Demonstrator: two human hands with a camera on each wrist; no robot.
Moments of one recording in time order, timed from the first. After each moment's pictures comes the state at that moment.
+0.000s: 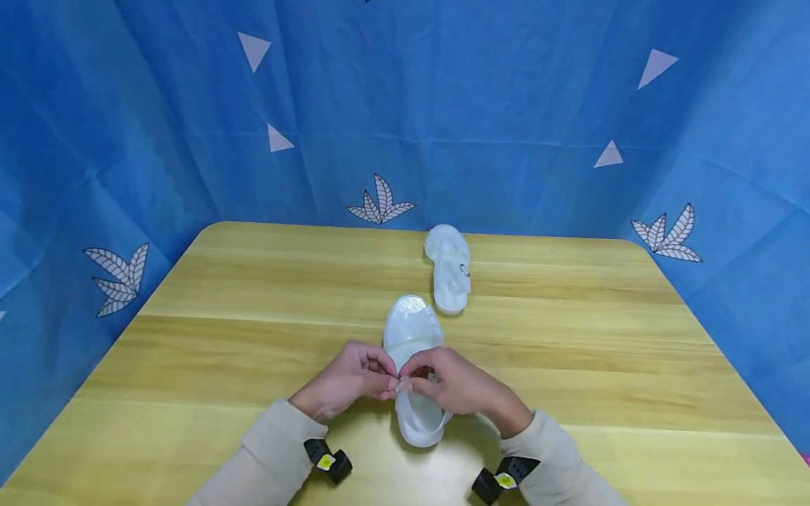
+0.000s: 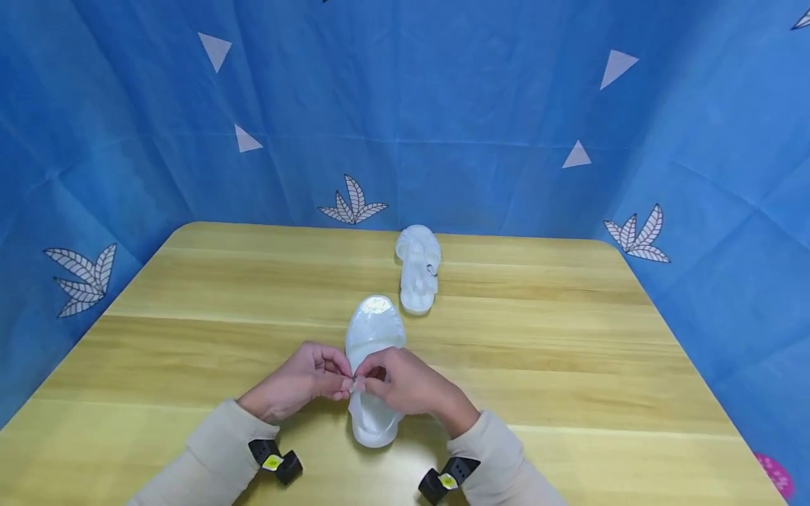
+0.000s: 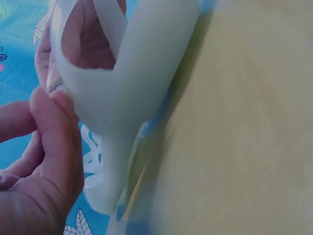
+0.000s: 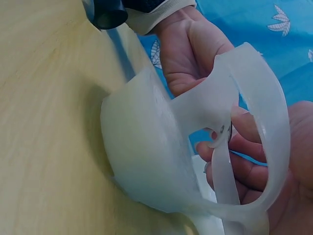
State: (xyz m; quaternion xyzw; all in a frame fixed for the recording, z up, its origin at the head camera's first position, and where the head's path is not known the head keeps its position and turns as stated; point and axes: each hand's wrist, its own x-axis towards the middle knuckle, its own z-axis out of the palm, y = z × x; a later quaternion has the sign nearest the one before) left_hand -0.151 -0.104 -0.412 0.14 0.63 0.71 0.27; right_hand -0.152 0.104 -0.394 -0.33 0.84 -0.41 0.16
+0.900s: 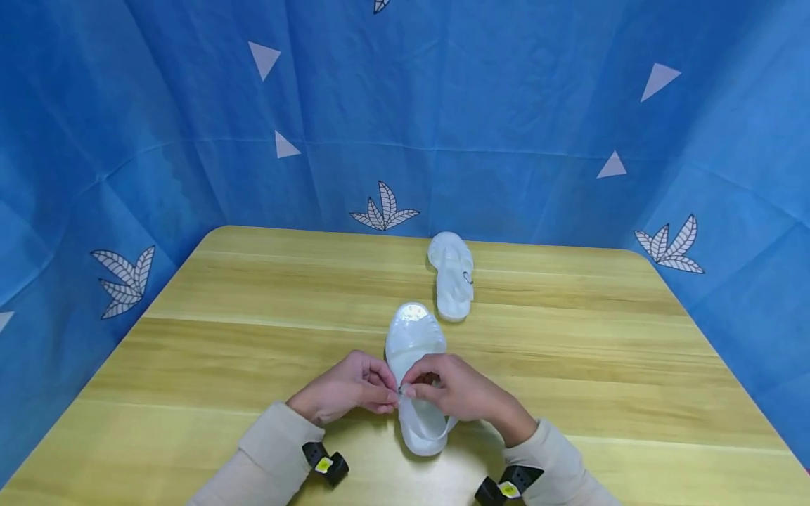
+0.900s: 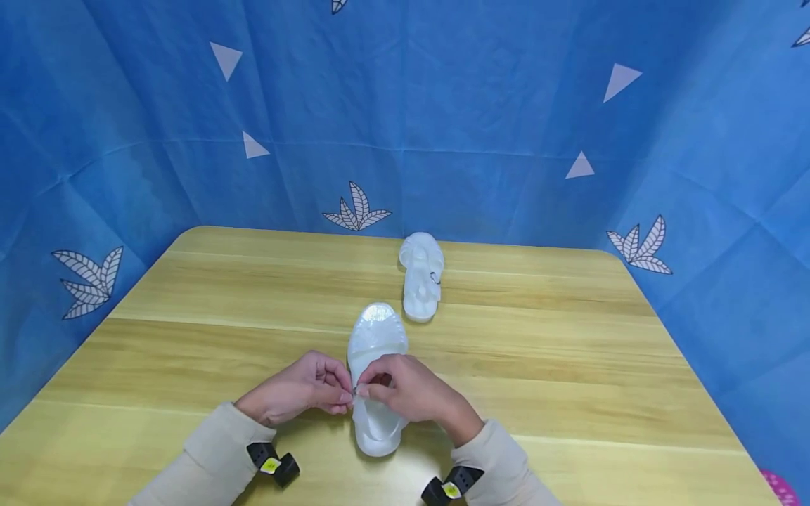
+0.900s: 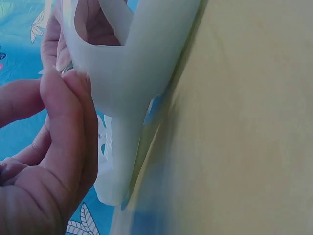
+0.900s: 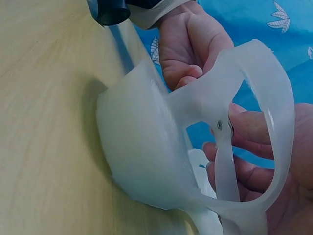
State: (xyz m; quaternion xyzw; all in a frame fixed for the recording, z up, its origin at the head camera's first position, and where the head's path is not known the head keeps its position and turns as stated) left_hand -0.153 -0.112 -0.410 0.15 0.64 0.69 0.32; right_hand -0.155 0.107 -0.397 -0.34 0.84 -0.40 0.13
